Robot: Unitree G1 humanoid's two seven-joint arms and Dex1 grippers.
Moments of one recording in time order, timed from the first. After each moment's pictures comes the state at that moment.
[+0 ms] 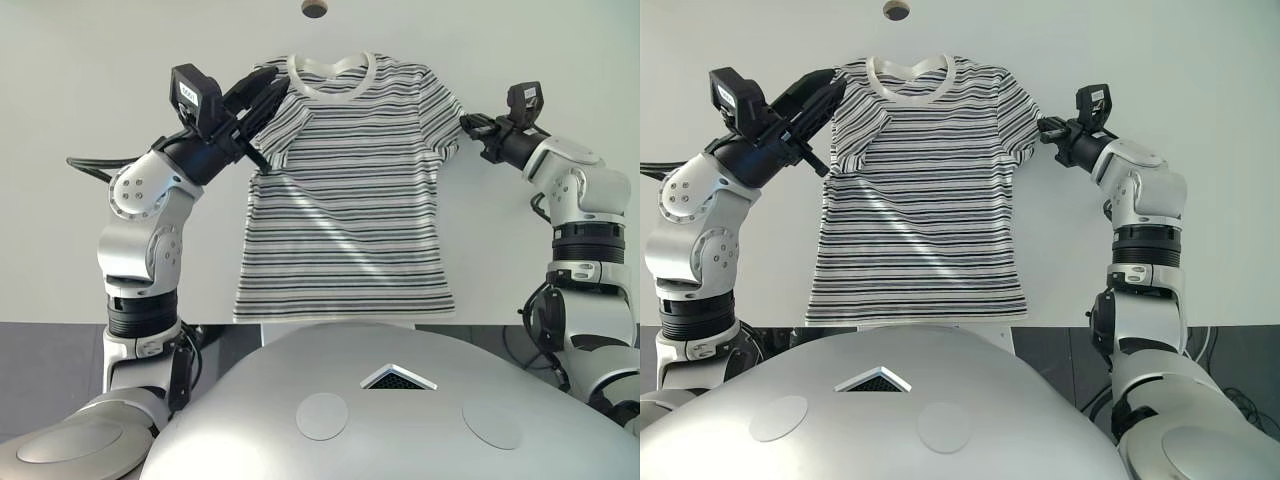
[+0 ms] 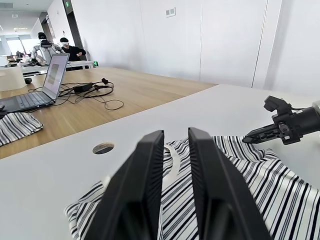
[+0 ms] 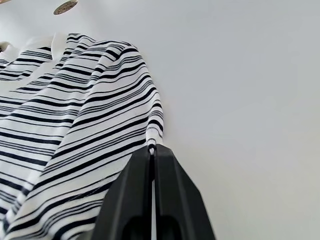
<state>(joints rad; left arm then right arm) 0.03 0.37 0.04 -0.41 -0.42 0.32 -0.61 -0.30 -0.45 -0.09 0.33 0.35 0.65 0.57</state>
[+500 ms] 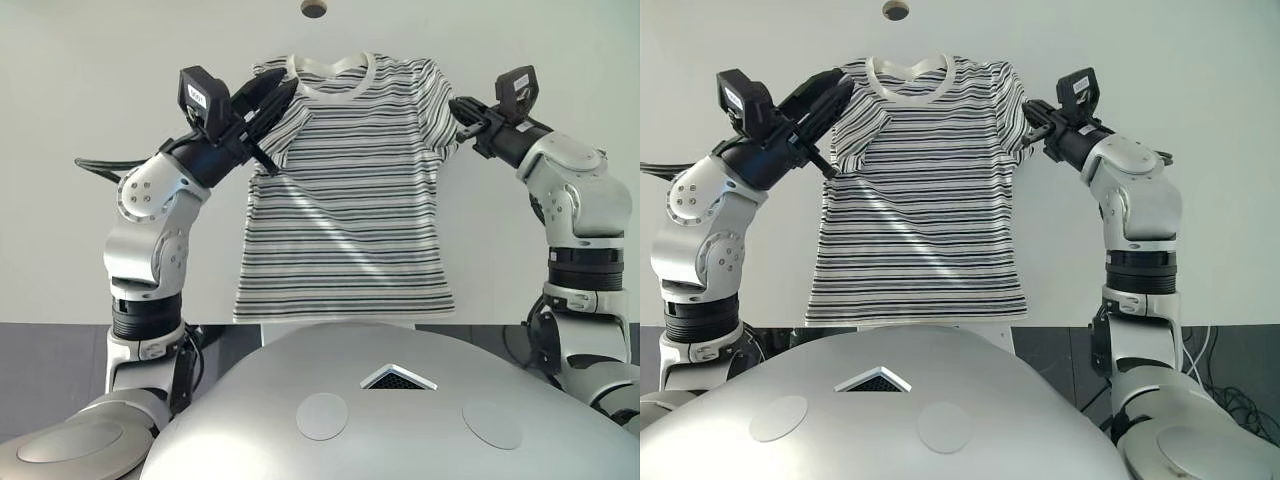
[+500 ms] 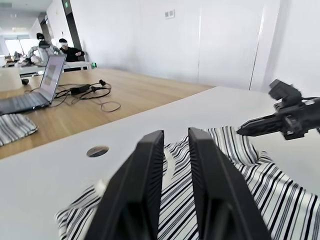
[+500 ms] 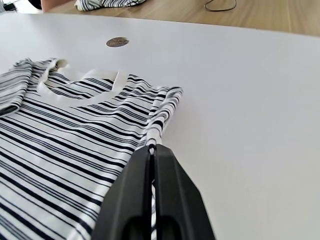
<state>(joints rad) 0.04 0.37 0.00 -0.45 -0.42 0.32 -0.59 -0.18 -0.44 0.00 -0.05 0.28 0.64 0.51</state>
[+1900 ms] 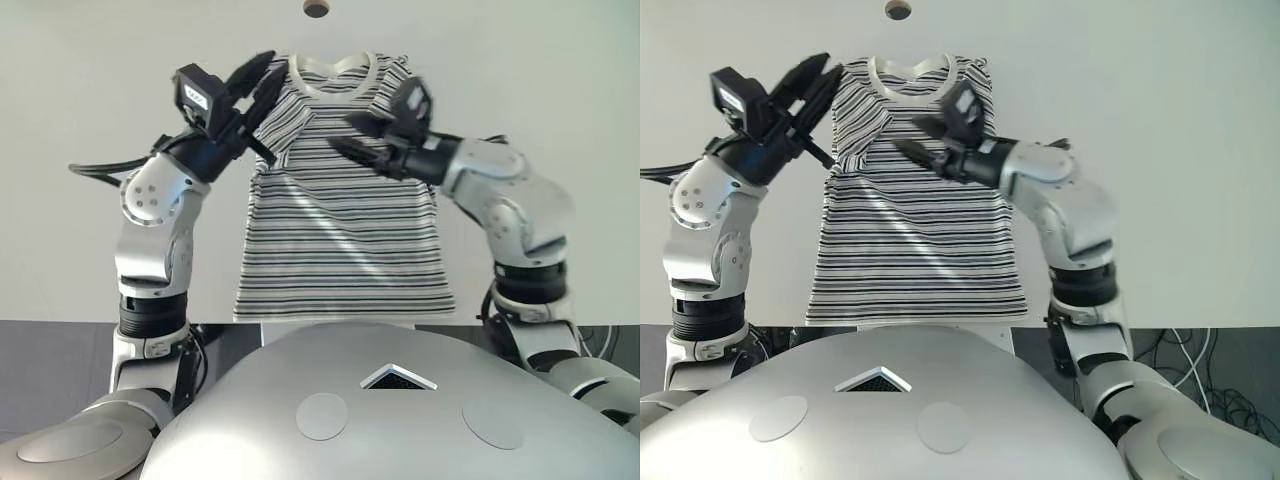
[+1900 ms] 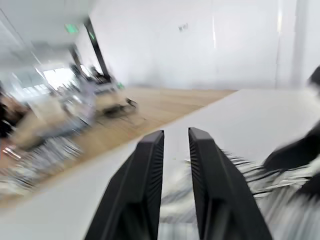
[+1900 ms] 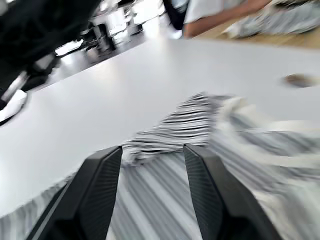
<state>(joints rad) 0.06 0.40 0.01 -0.36 -0.16 -0.04 -0.51 -0.14 -0.31 0.05 -0.43 0.39 0.82 0.63</state>
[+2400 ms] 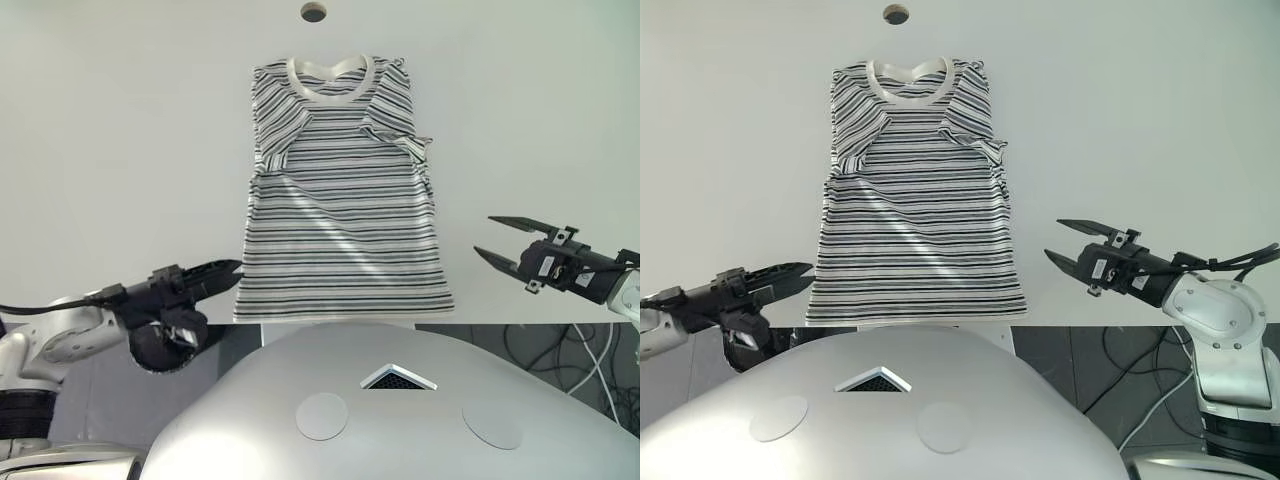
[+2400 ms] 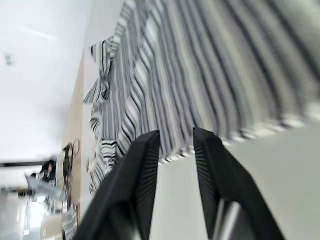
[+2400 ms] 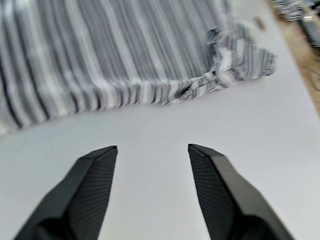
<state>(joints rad) 0.66 0.93 0.22 -0.01 0.59 -1.26 -0.42 0.68 -0.81 -0.28 -0.43 -0.05 -0.24 0.96</state>
